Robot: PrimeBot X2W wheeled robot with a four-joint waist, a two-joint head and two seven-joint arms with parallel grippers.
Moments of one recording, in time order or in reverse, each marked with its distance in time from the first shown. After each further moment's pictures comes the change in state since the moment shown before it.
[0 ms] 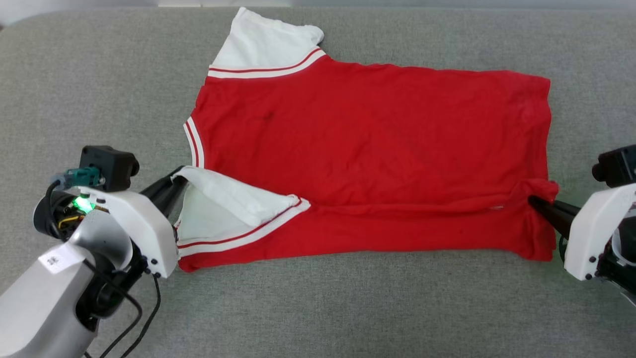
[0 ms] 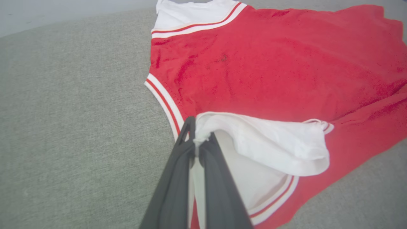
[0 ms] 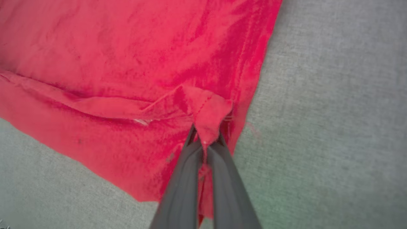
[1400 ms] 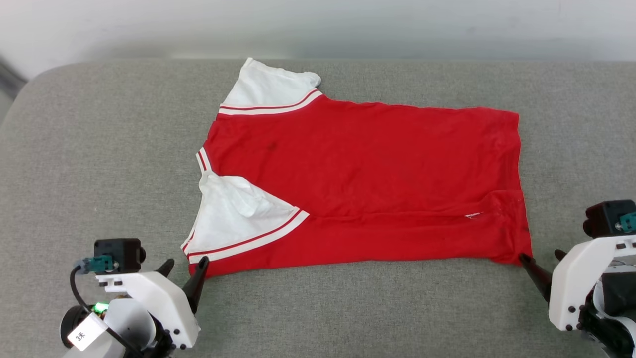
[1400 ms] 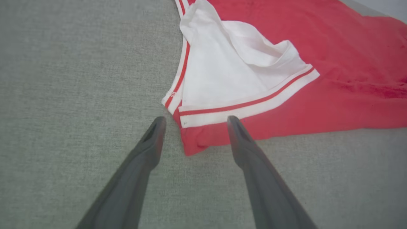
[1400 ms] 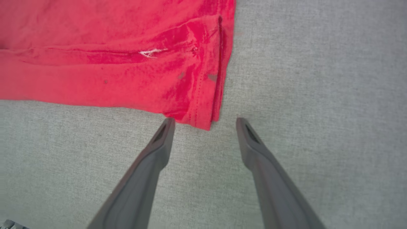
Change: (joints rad) left arm 0.276 -0.095 0.032 -0.012 -0.115 0.237 -0.042; right arm 0.225 0.316 -0.292 -0.187 -0.409 0.000 0.246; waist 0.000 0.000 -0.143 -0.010
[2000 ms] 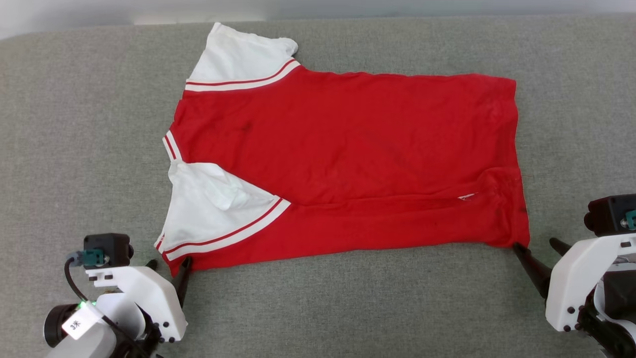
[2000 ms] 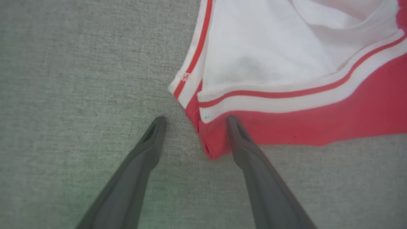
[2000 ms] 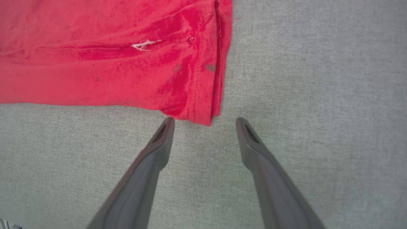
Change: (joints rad) left arm -0.007 0.031 -0.027 0.021 0.007 0.086 0.111; right arm 0.034 0.068 -0.030 -0.167 -0.014 0.000 0.051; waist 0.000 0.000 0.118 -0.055
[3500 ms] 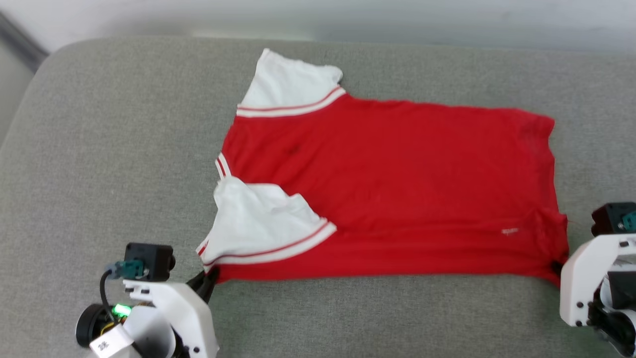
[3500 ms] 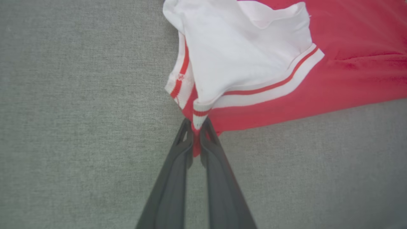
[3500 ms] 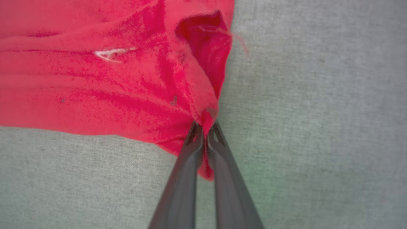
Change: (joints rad) left arm 0.001 0.016 -0.066 -0.190 0.067 -0.002 -0.007; right arm -0.090 -0.061 -0.021 0.332 -0.067 0.001 -0.041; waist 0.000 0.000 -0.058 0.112
